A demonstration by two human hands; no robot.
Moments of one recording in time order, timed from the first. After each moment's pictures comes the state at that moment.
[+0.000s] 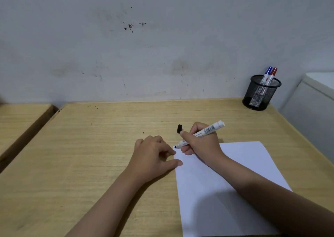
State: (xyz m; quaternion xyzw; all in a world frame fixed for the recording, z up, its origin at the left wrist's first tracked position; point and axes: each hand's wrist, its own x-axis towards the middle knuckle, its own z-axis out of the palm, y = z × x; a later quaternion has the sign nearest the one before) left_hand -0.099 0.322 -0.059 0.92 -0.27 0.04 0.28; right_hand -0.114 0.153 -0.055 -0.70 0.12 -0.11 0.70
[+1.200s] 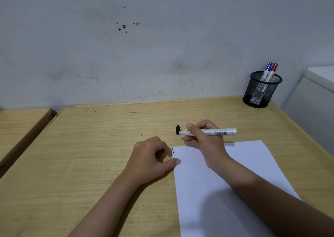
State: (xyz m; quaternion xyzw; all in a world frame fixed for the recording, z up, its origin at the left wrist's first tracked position) left_hand -0.095 0.321 -0.061 0.89 -0.27 0.04 0.37; right_hand -0.112 0.144 -0.056 -0.57 0.13 -0.14 0.80
